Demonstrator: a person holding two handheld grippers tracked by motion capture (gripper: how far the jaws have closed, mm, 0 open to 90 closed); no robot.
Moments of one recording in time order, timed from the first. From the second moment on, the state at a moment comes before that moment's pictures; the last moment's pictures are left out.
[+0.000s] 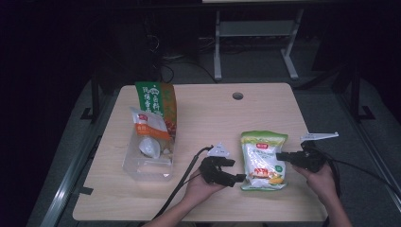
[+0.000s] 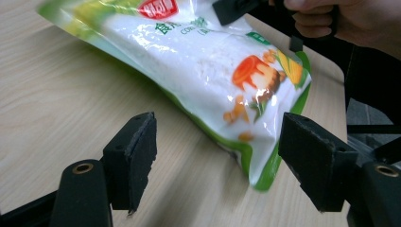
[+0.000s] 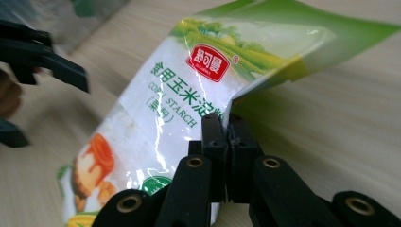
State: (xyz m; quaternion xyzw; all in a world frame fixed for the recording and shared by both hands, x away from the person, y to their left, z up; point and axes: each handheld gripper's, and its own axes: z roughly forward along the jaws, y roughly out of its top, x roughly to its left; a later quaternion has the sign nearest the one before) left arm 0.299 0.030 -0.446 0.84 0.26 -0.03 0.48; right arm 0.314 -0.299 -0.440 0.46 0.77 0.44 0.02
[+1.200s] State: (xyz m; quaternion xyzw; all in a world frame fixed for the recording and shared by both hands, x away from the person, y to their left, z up) left arm 0.313 0.044 -0.425 0.81 0.28 0.01 0.51; right arm 0.301 -0.246 -0.396 0.33 0.82 0.47 0.04
